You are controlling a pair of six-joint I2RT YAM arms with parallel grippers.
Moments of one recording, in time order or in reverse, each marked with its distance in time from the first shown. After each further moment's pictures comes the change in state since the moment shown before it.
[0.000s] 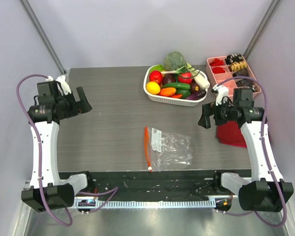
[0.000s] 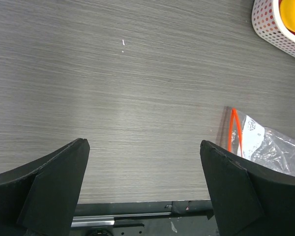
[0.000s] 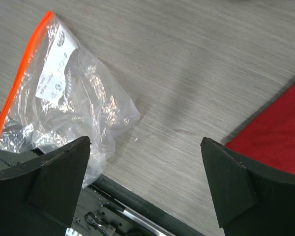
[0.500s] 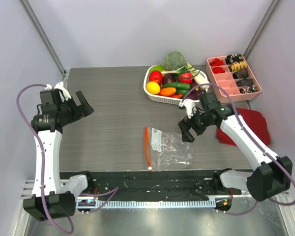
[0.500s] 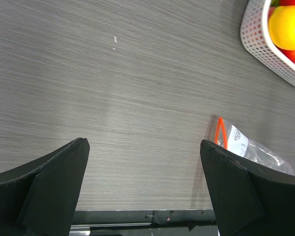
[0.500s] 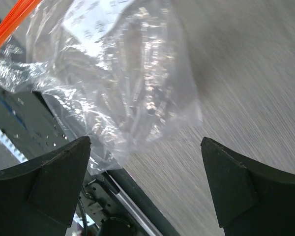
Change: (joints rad) left arm 0.000 -0.083 -0.141 0.098 -0.003 -0.135; right arm 0.383 0.126 -0.062 -0.010 0.075 -0.109
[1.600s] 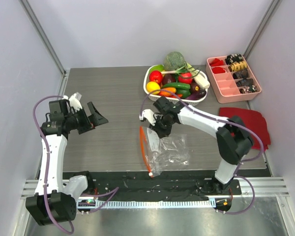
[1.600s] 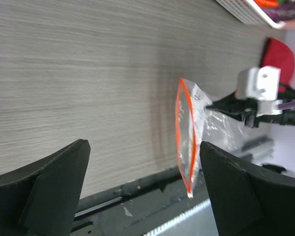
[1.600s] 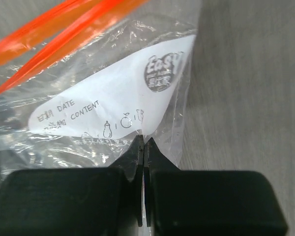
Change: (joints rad) left arm 0.000 -0.065 -0.242 0.082 0.349 -0.021; right arm 0.406 0.551 0.199 0.211 0.134 -0.117
